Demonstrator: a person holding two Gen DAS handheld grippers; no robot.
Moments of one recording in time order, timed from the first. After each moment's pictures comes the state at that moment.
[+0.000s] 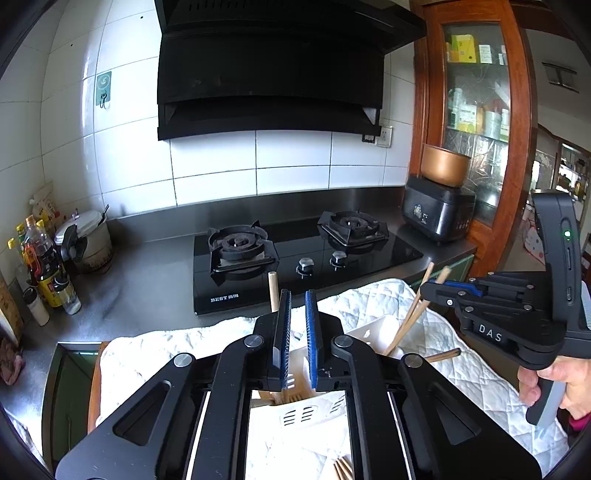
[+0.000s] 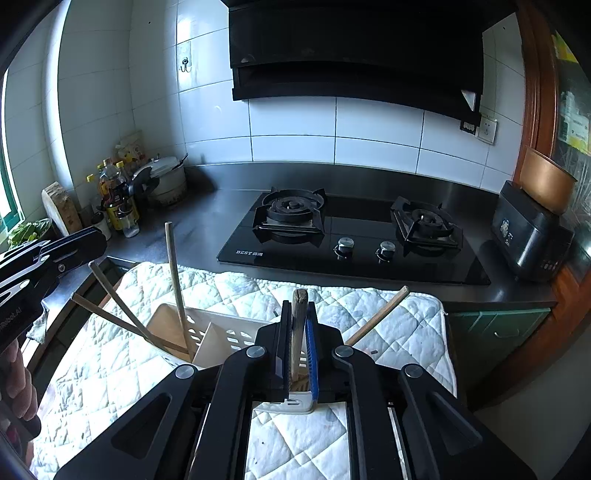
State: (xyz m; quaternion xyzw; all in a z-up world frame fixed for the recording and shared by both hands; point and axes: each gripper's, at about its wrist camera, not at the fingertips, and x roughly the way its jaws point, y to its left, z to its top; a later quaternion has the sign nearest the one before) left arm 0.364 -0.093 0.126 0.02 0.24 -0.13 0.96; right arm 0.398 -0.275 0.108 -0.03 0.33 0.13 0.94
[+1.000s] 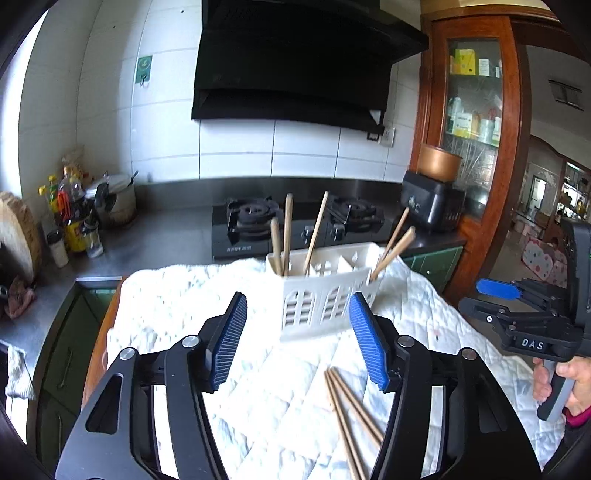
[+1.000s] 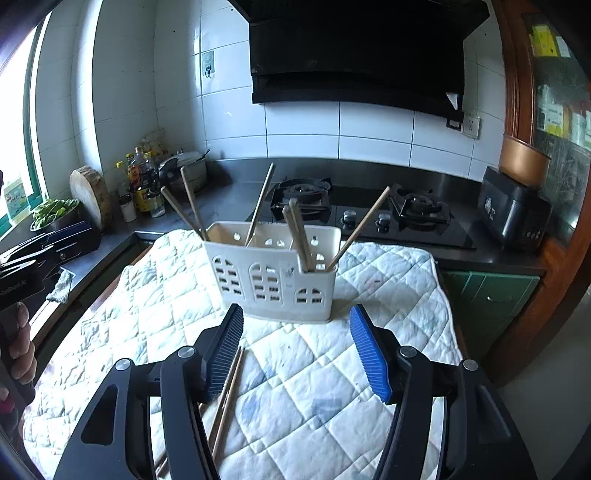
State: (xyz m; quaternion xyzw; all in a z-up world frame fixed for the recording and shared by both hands) left arm 0.213 -0.043 0.076 -0.02 0.24 -0.11 0.96; right arm 0.224 -0.286 0.061 -0.03 0.31 0.14 0.94
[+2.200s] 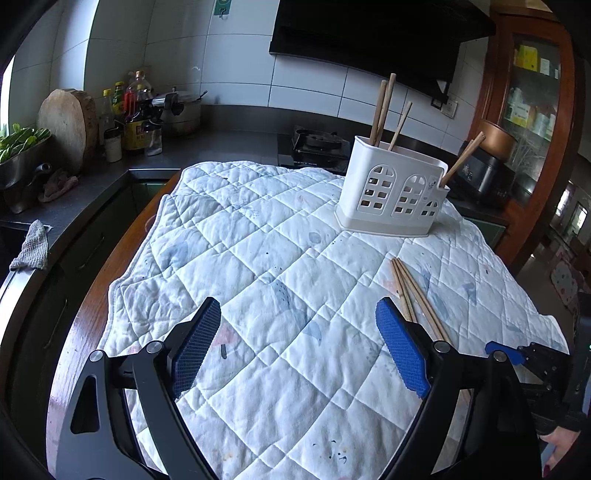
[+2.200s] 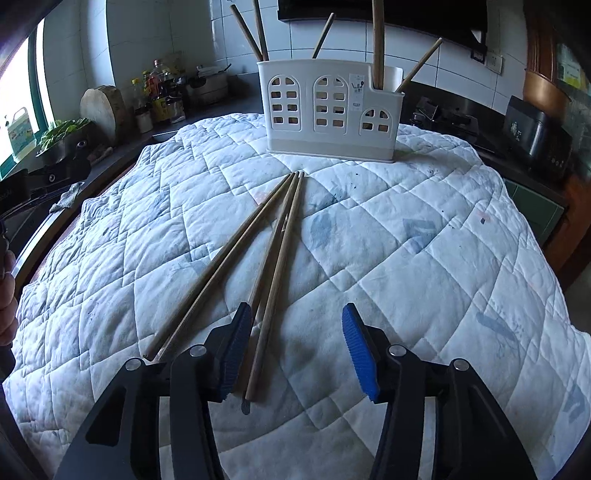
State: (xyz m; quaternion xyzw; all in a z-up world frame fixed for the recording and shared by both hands) left arm 0.146 0.021 -0.038 -0.08 0.32 -0.02 0.94; right arm 0.149 -0.233 -0.084 -0.04 0.42 0.16 0.89
